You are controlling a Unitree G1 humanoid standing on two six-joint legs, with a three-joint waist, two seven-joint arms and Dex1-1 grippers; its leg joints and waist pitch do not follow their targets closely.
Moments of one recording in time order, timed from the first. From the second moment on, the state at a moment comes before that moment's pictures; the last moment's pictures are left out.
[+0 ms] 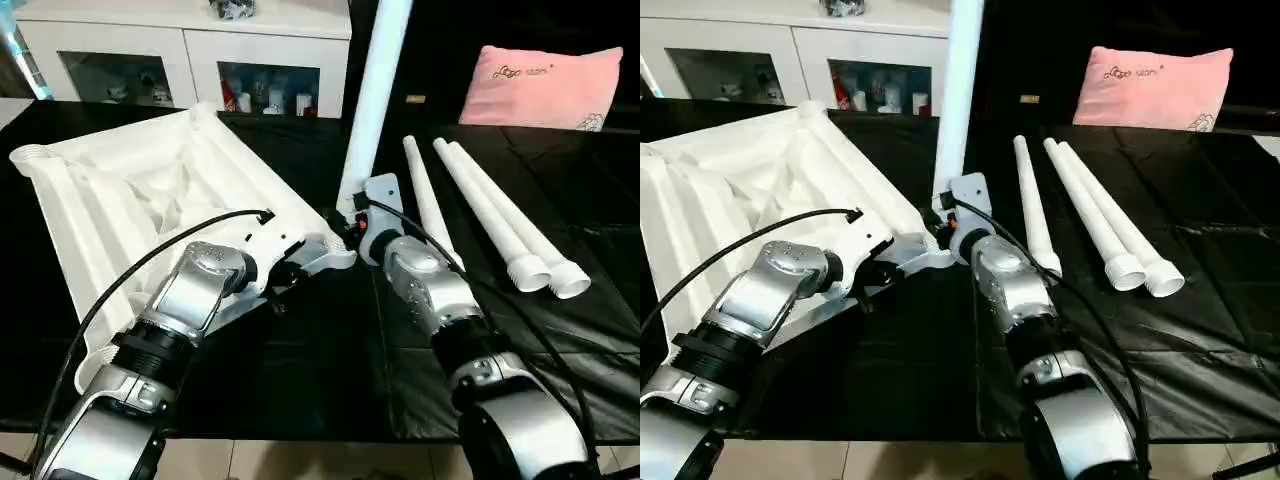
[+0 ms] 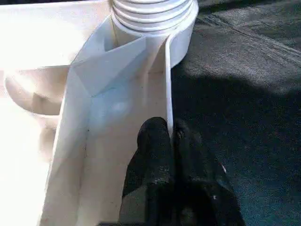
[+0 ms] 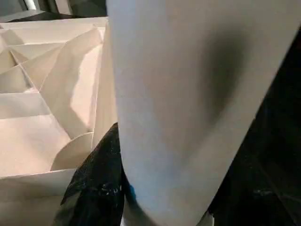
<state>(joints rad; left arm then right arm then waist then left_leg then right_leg) -0.62 0.30 -0.28 0.37 0.10 0.61 -0.82 -0.74 0.02 0.06 0.82 0.12 0.12 0.27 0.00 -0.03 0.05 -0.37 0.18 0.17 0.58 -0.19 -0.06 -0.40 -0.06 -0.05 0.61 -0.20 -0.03</state>
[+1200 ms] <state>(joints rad) -0.62 0.37 -0.32 0.46 0.08 0.35 -0.94 -0.28 -0.21 0.06 0.39 0.17 0.12 0.59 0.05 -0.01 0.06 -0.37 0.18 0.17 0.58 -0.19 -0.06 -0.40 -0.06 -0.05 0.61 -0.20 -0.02</state>
